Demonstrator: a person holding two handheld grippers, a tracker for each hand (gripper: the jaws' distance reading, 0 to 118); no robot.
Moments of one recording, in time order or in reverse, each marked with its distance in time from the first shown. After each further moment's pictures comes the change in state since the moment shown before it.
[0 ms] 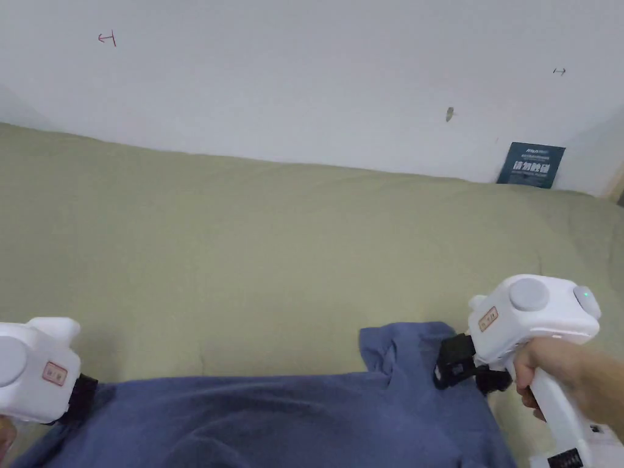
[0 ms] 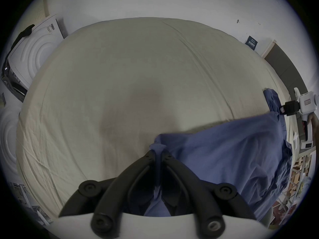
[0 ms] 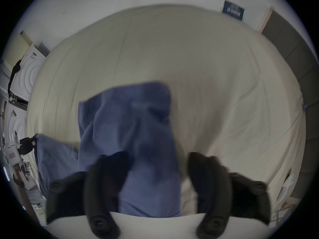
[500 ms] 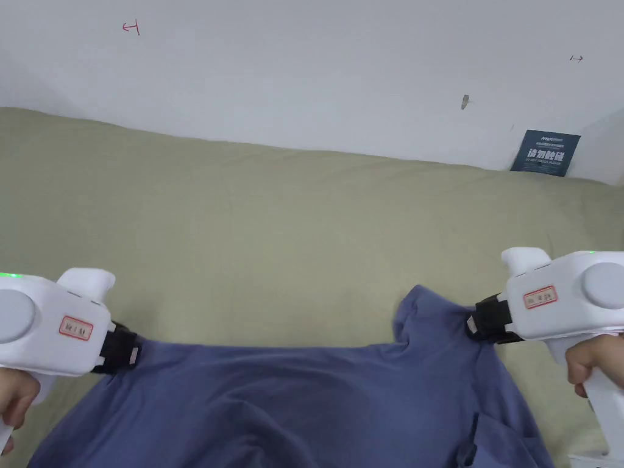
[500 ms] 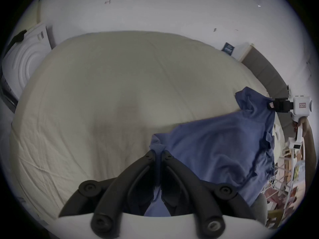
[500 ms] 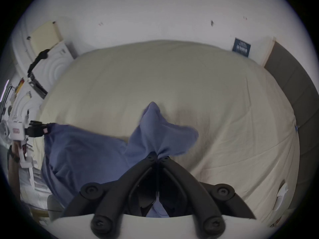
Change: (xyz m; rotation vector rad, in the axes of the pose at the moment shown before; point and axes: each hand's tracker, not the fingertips) left arm 0.000 -0.014 0.072 0.125 -0.180 -0.089; right arm -0.039 -0.086 0.111 0.390 0.079 0.199
